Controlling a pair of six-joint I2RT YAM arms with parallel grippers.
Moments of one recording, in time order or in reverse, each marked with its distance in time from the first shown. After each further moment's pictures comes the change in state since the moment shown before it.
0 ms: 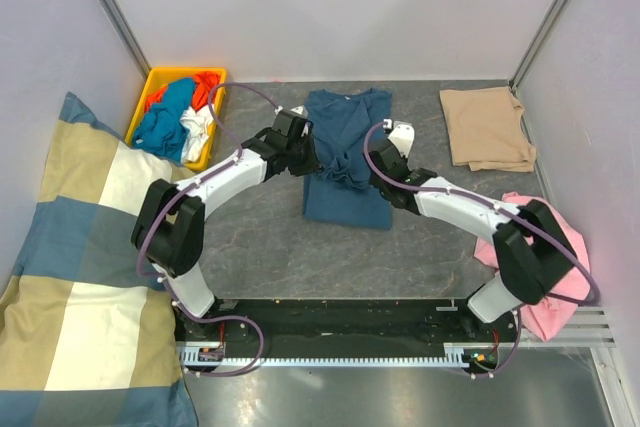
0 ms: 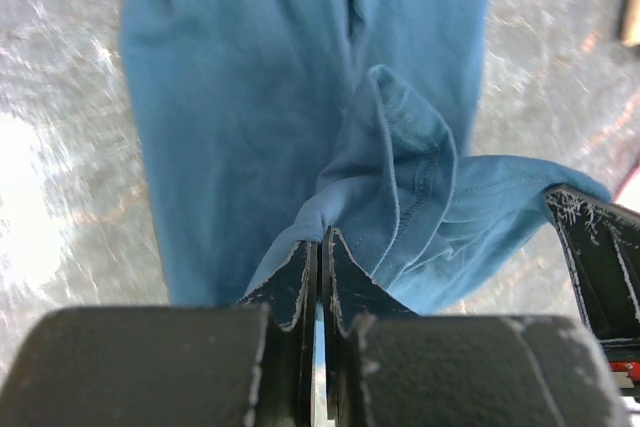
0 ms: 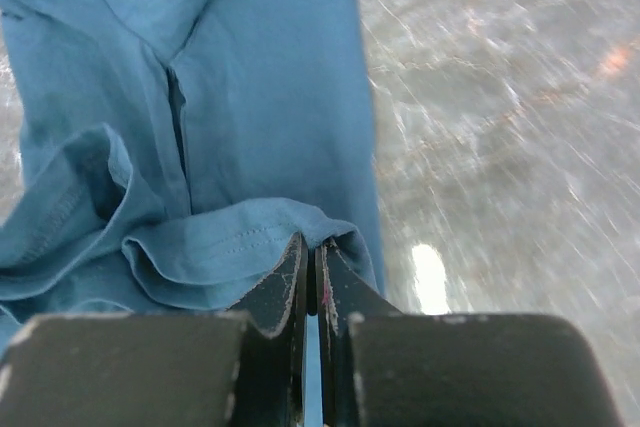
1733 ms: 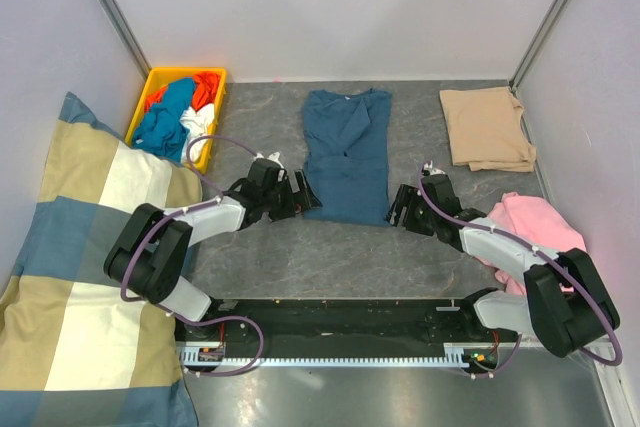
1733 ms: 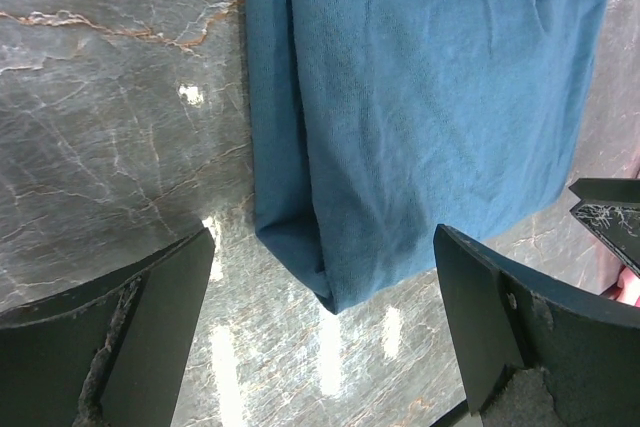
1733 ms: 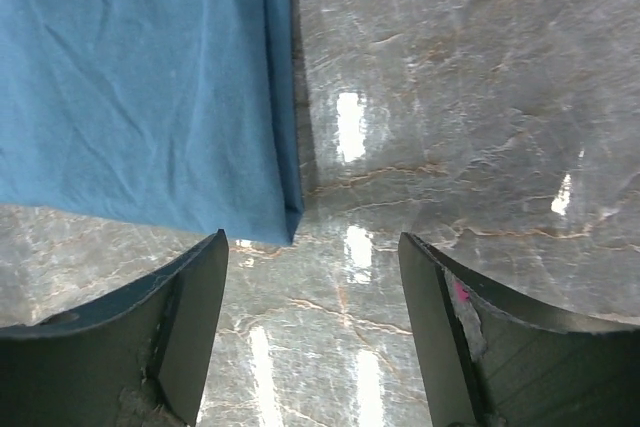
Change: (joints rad) left arm 0.055 -0.177 -0.550 0.373 0.130 -0.064; right arm -0.267 -0.279 -0.455 0.089 -0.636 0.010
